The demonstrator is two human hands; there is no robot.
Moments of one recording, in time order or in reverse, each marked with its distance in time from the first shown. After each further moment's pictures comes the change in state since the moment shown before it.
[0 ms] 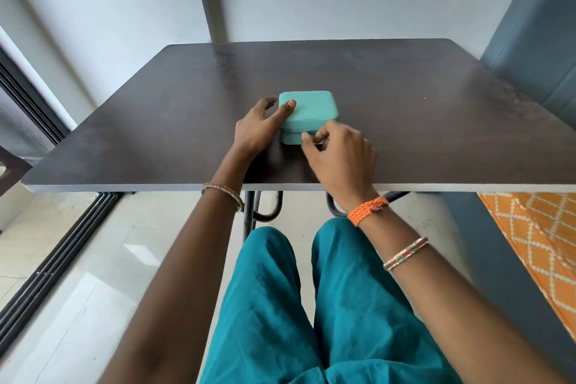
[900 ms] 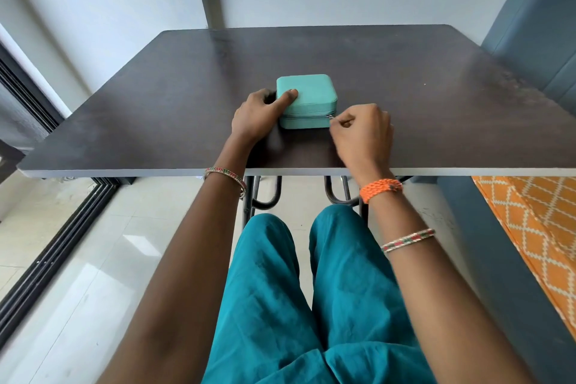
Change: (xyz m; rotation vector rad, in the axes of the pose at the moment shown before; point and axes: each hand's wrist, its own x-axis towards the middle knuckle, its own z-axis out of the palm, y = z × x) left_hand 0.000 0.000 0.003 0.040 0.028 -0.018; right_hand 0.013 0.021 -0.006 0.104 0.035 0.198
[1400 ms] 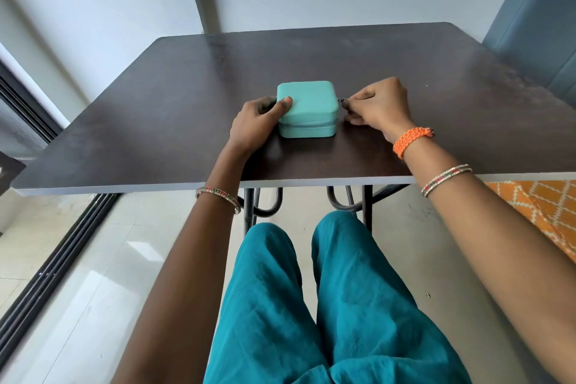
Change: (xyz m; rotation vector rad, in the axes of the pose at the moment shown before) left_hand 0.005 -0.010 -0.001 -0.165 -0.078 0.074; right_hand 0.085 0.029 0.007 0.397 -0.292 0.206
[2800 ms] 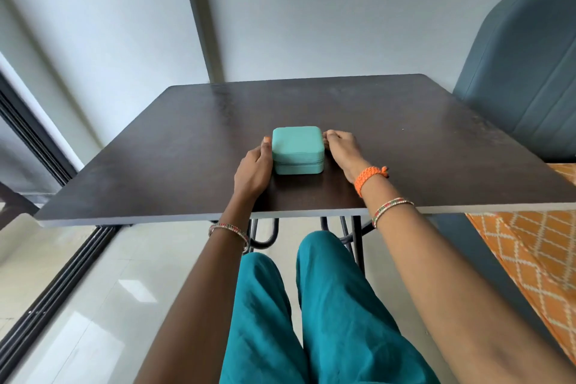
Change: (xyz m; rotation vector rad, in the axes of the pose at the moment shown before) left_hand -0.023 0.016 0.011 0.091 0.158 -0.093; right_hand -0.004 -0.011 0.029 0.066 -0.062 0.117
